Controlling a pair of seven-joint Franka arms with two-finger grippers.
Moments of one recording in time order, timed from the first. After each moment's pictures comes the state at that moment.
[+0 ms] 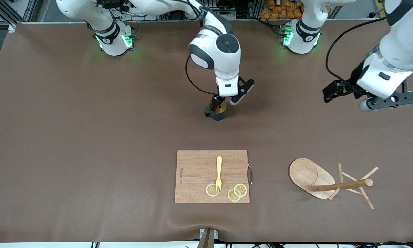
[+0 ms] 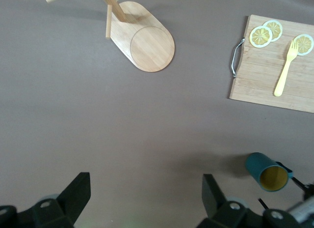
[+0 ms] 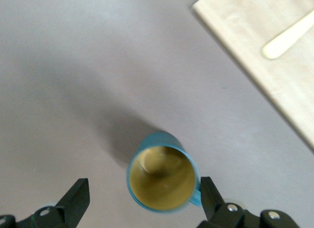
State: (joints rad) left arm -0.12 0.10 -0.13 -1.46 0.01 1.55 -0.42; right arm 0.94 0.62 0.00 -1.38 -0.03 2.08 0.13
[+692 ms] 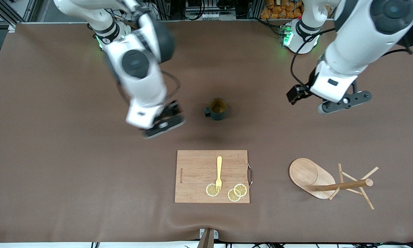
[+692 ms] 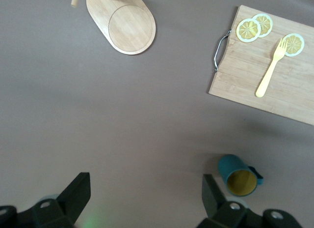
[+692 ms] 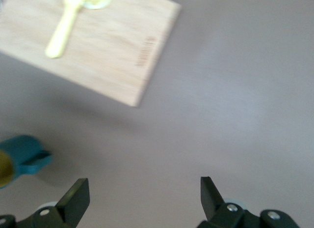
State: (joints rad) left arm -0.28 0.17 -0.13 -1.46 0.02 1.59 -0.71; right arm 0.51 0.42 -0.02 -1.39 -0.04 1.80 0.13
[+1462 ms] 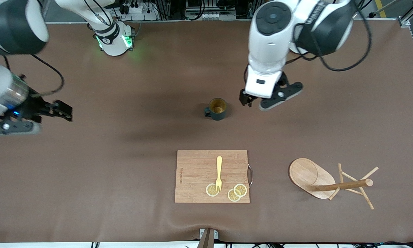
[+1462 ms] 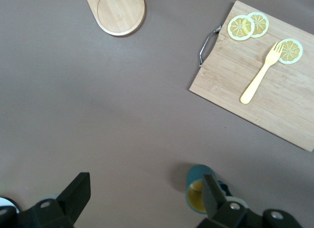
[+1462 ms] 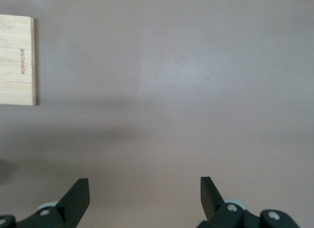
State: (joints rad) left arm -0.55 0.29 -0.13 -1.44 0.17 1.66 -1.19; right arm 0.11 0.16 -0.02 -1.44 -0.04 1.59 0.04
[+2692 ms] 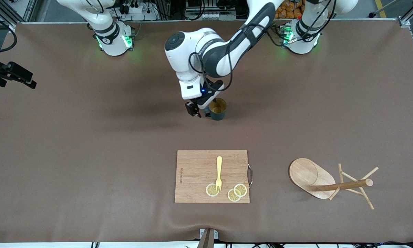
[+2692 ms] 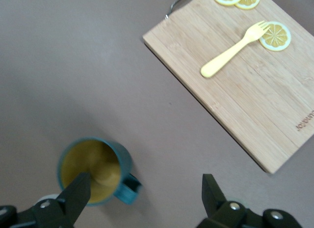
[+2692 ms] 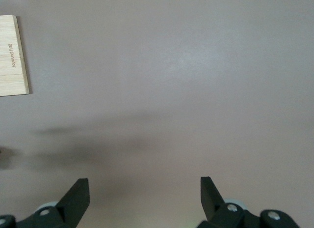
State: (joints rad) left arm -0.88 0.69 -0.11 -1.31 0.41 1.91 -1.99; right arm -0.03 -0.07 -0.02 -1.61 0.01 1.53 0.03
